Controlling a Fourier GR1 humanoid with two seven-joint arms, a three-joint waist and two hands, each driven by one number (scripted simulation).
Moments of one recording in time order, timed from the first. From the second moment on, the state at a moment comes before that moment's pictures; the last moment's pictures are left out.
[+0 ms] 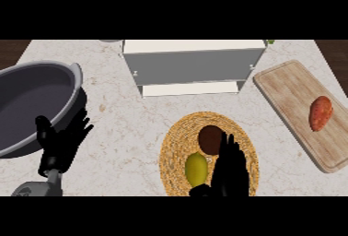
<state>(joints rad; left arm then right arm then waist) -0.06 0.32 -0.11 -1.35 0.31 0.14 0.24 -0.02 -0.02 0.68 -1.67 1.08 -0.18 1.23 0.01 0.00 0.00</state>
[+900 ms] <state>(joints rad) -0.05 0.31 -0.08 -1.32 0.29 0.10 0.22 -0.13 -0.03 0.74 -1.50 0.92 -0.25 1.15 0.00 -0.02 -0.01</state>
